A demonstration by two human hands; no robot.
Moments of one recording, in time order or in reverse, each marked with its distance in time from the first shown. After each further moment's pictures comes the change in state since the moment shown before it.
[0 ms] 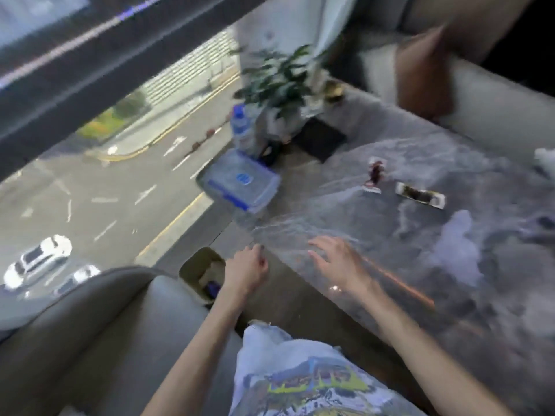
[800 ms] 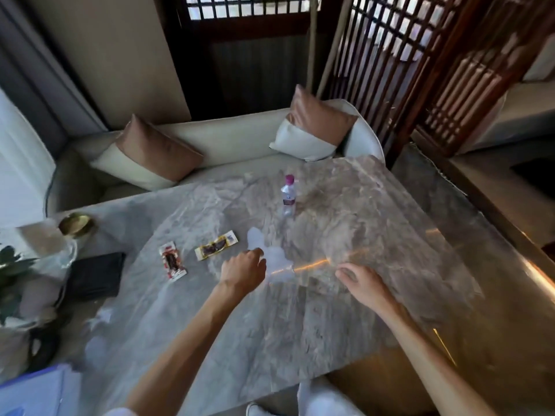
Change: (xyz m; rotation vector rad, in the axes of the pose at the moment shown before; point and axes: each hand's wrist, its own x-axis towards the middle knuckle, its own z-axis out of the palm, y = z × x) left_hand -0.001 0.433 0.043 0.446 -0.100 0.919; right_hand -0.283 0.276 -0.138 0.368 0.616 0.895
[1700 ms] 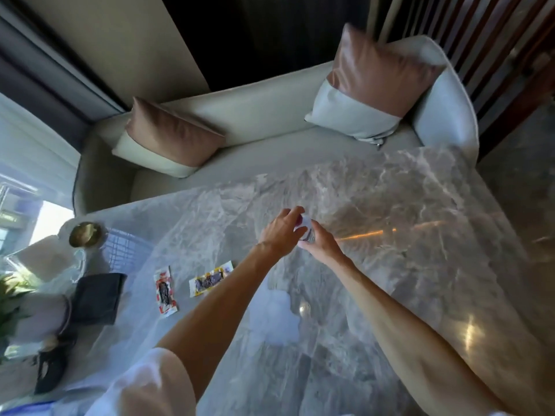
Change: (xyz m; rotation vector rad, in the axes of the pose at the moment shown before) left_hand 0.321 0.085 -0.005 -0.198 -0.041 -0.005; right_hand 0.356 -0.022 0.057 0.400 -0.341 -0.014
